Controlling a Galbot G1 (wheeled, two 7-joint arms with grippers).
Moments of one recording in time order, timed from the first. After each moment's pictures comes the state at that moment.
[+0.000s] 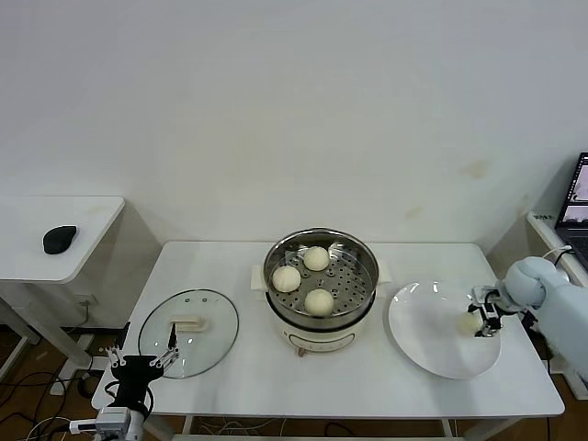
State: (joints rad) left arm 1.67 -1.24 -0.61 -2.08 -0.10 0.03 -0.21; right arm -0.26 0.58 -0.42 1.16 -0.37 -0.09 -1.10
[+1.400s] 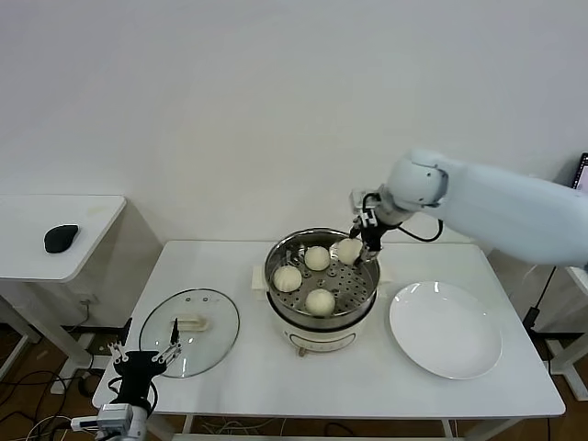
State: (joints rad) left arm 1.65 -1.26 -0.60 -2.09 -0.11 0.02 -0.21; right arm 0.58 0.90 -1.26 1.41 0.37 -0.52 -0.94
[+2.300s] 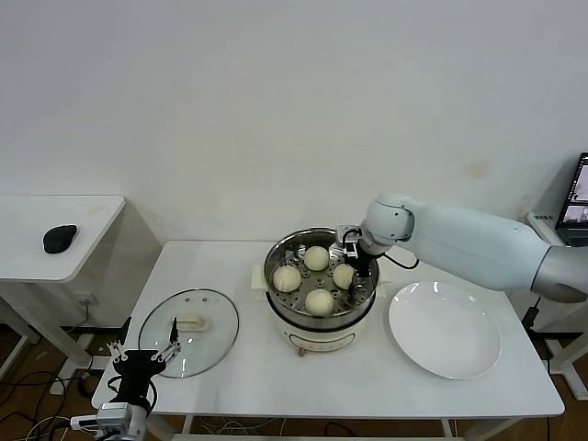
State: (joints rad) left arm 1.64 -1.25 -0.60 -2.08 -0.11 0.02 -0.21; right arm 0.41 0.97 -1.22 1.32 0.28 -0.54 -0.91
